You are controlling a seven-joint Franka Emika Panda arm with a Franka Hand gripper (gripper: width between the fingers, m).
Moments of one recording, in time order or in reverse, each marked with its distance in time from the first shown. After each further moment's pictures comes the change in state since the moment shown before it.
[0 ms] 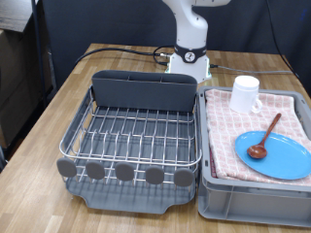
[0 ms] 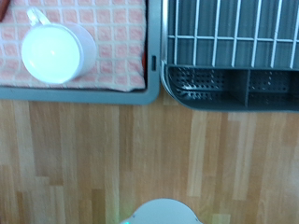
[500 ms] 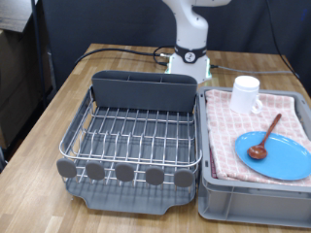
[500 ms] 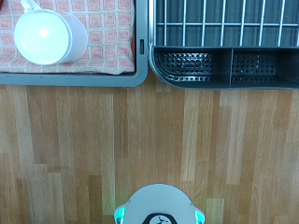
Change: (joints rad) arm -0.013 -0.110 -0.062 -0.008 -0.020 -0.085 -0.040
